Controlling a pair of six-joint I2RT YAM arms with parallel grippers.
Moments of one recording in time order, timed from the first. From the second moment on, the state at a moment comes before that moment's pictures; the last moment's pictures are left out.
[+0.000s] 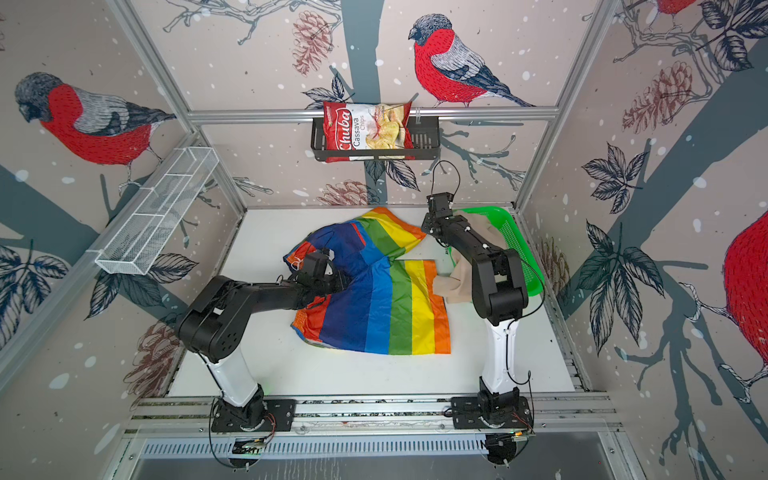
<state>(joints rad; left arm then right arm) -0.46 1.81 0.80 0.20 0.18 -0.59 0.32 2.11 1.66 -0.38 0.19 0.50</state>
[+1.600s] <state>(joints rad) -0.16 1.67 0.89 -0.20 0.07 -0.71 0.42 2.64 2.27 -0.41 -0.33 0.16</state>
